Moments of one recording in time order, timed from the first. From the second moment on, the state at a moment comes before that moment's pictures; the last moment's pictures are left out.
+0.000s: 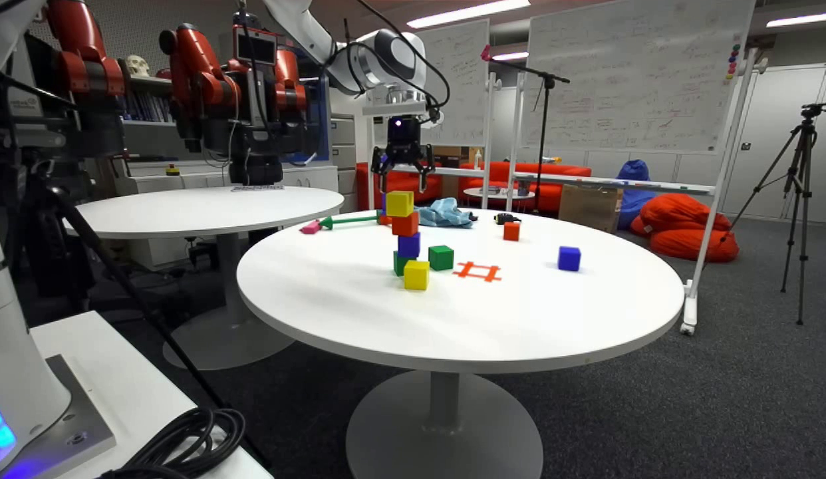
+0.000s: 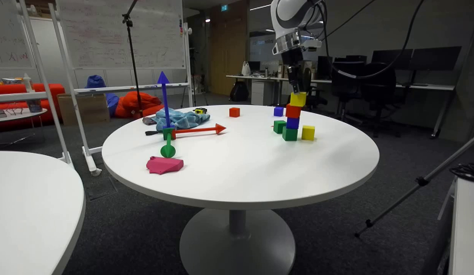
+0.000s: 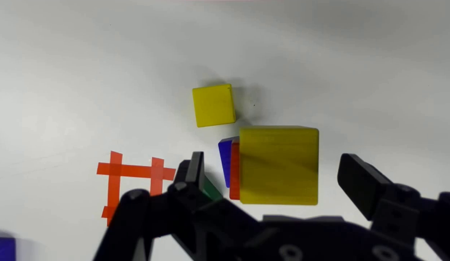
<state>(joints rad) -0.06 0.56 -0.02 -1.43 -0.17 1.76 -0.34</state>
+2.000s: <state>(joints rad) -0.19 0.39 -0.06 -1.53 -0.05 1.90 -0.32</state>
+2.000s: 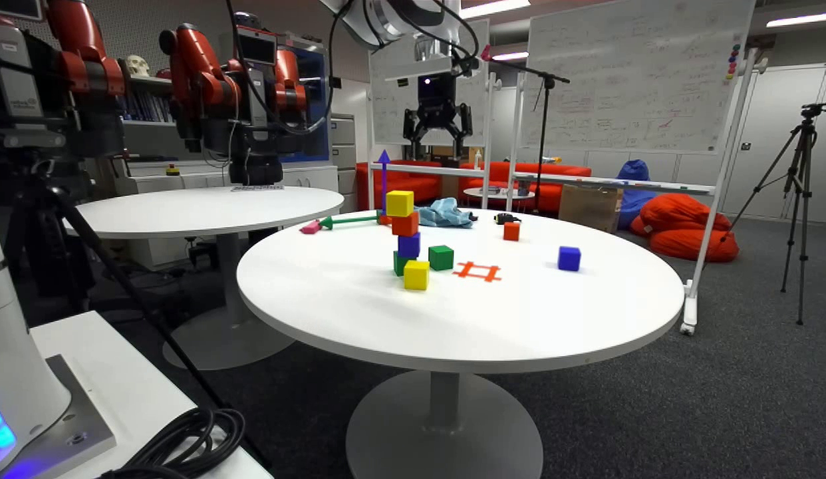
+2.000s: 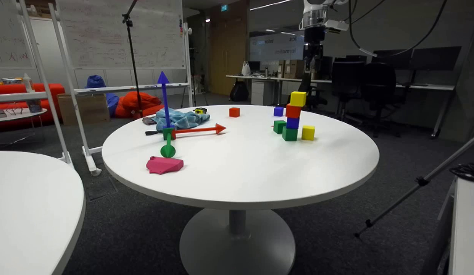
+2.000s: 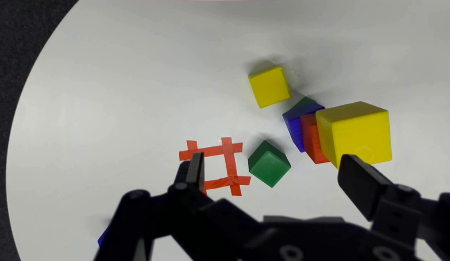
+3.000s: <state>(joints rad) -0.28 0.43 -0.06 -1.82 0.10 2.23 -0.50</state>
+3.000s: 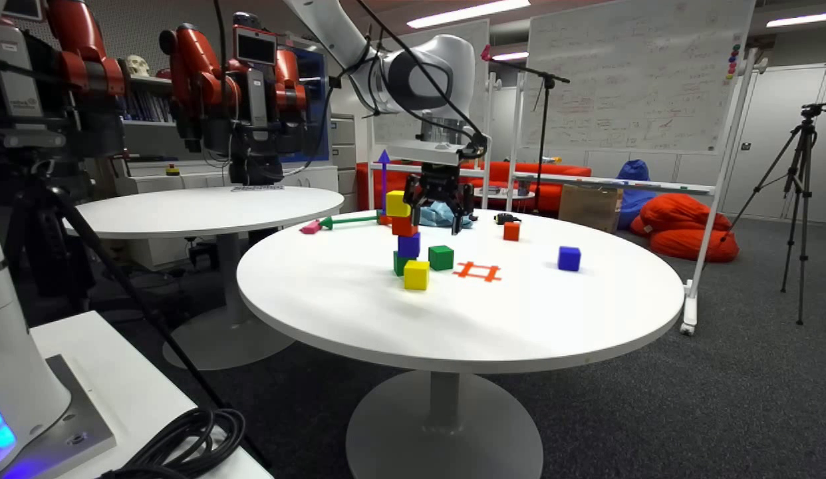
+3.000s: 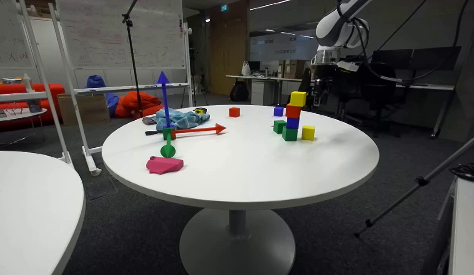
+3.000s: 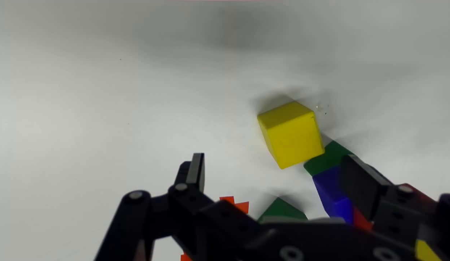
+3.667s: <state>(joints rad) -0.36 0.47 -0.02 -1.87 0.22 2.25 -0.93</state>
